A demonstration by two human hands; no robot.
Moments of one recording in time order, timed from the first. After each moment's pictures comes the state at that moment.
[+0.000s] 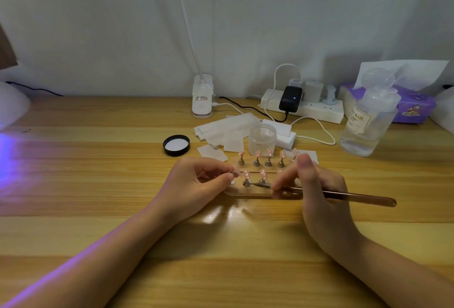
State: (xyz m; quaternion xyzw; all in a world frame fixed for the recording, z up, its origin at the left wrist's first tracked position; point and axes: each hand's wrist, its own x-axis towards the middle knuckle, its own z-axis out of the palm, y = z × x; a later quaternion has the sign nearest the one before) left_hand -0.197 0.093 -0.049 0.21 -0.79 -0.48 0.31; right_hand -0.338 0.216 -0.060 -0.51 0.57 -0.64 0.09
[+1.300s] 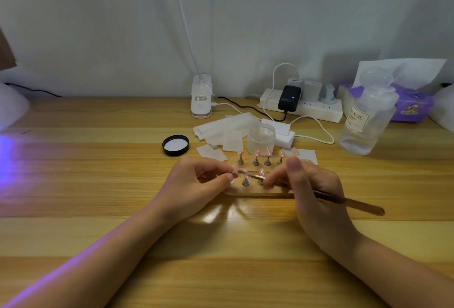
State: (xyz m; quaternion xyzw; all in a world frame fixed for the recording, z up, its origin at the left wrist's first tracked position) left_hand -0.199 0.093 -0.048 0.22 -0.78 -0.49 0.31; right_hand -0.338 0.214 -0.061 -0.54 0.57 -0.62 0.05
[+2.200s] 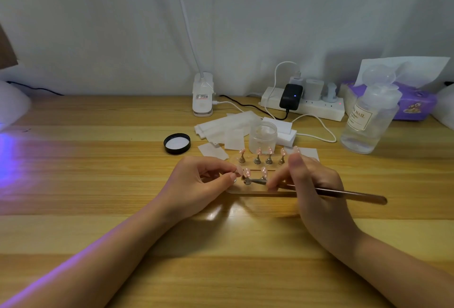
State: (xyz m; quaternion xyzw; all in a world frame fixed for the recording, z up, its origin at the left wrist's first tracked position) left_hand -0.199 0.092 -0.052 0.21 -0.79 -0.48 0.30; right_hand -0.338 0.214 -0.061 -0.54 0.58 -0.60 0.03
